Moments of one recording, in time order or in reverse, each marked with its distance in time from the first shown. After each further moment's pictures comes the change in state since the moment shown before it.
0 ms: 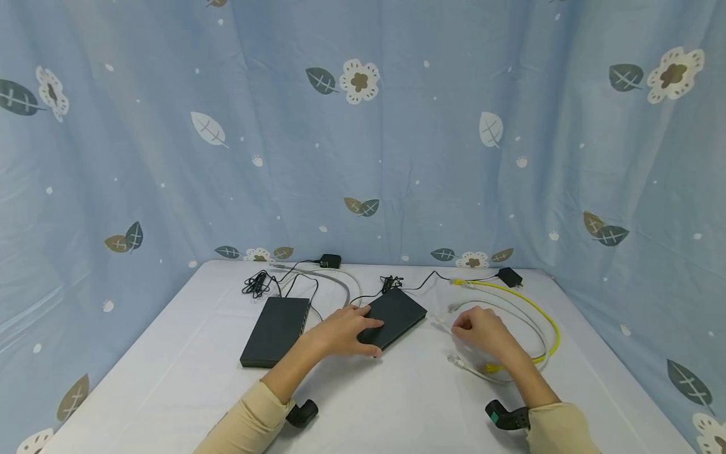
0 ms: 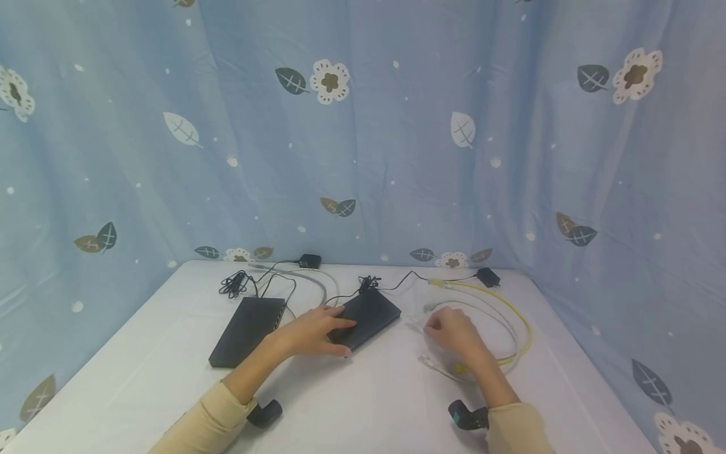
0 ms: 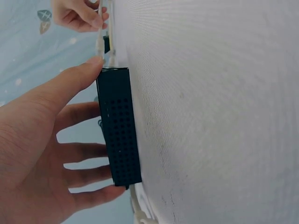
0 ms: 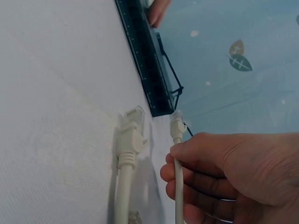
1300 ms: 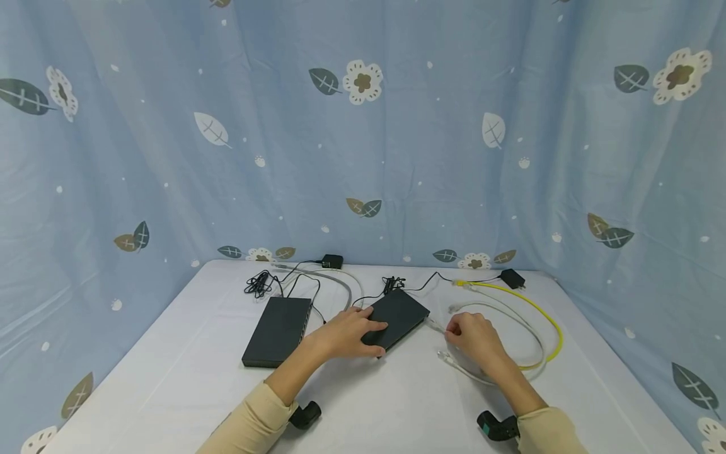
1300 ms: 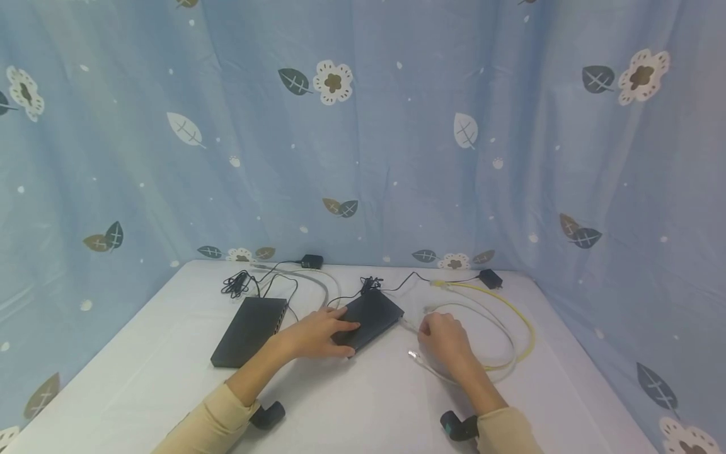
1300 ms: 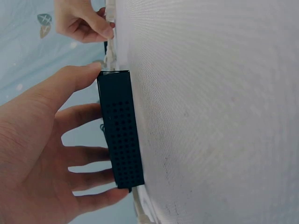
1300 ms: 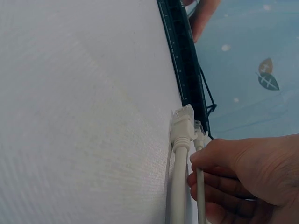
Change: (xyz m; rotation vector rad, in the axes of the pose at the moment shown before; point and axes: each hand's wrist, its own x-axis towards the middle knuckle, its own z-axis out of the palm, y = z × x) left_hand 0.000 0.007 -0.001 0.007 -0.021 -0.023; right_hand -0.001 -0.015 0.025 -0.116 0.183 -0.056
